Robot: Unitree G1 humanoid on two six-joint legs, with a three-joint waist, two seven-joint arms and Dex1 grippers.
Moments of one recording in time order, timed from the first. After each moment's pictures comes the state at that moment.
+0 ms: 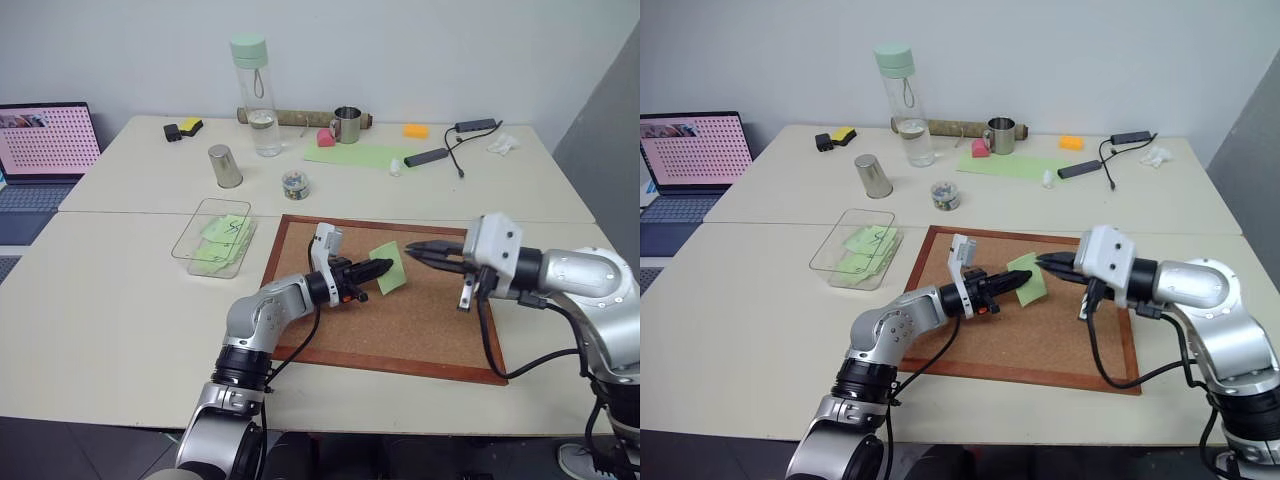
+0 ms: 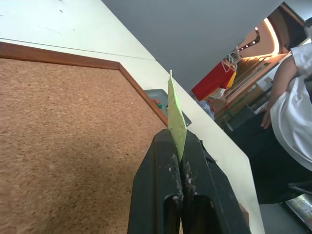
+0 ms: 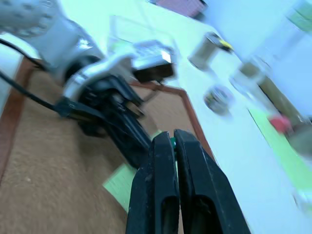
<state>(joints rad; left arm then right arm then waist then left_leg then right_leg) -0.53 0.08 -0.04 0.18 -0.59 0.74 -0.73 -0.31 -0.78 -0.08 -0.43 0.30 0.43 0.90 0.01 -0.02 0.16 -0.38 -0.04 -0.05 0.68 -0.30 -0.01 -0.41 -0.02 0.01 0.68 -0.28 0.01</state>
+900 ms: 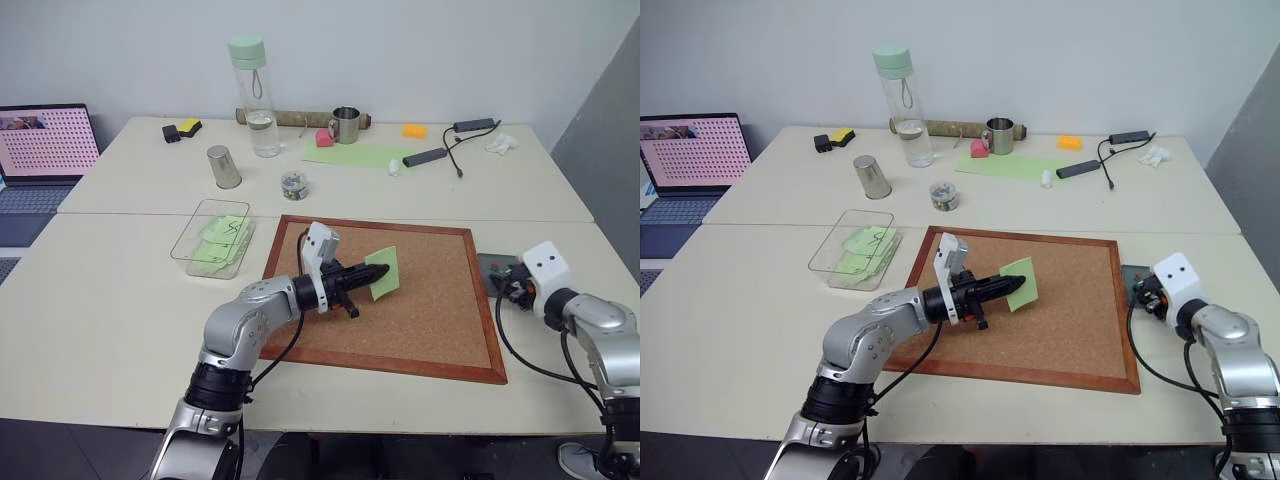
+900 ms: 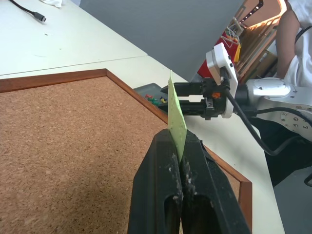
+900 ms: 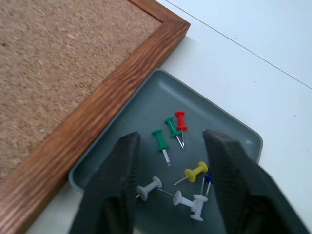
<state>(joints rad) -0.44 0.20 -0.11 -0.09 -0.57 0.73 -0.74 -0.19 -0.70 -0.14 0.02 0.11 0.44 0.57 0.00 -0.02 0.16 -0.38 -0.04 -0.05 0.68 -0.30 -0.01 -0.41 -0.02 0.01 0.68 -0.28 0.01</state>
